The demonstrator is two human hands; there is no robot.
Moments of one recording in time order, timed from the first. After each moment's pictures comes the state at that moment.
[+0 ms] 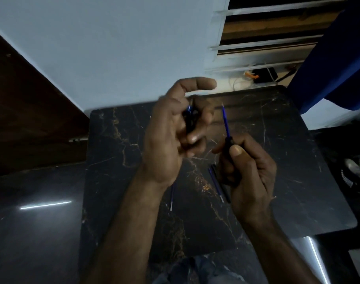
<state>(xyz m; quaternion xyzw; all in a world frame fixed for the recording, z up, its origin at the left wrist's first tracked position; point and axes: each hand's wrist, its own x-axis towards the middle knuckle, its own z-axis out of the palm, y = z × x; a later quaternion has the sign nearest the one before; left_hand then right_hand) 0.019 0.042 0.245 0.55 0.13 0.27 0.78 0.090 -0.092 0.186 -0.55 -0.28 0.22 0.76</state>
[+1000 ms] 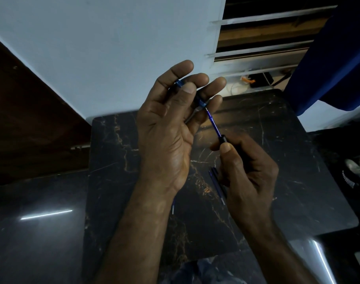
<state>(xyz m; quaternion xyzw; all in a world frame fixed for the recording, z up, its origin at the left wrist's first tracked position) 0.025 0.027 0.264 0.40 0.12 0.39 0.82 0.081 -0.095 0.201 -0.64 -0.33 0.09 0.69</state>
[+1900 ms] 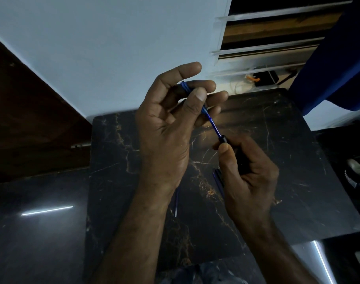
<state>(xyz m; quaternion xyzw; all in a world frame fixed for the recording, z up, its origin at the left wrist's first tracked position) 0.025 0.050 0.248 0.53 0.13 0.41 0.73 0.084 -0.075 0.189 -0.70 -0.34 0.02 0.62</state>
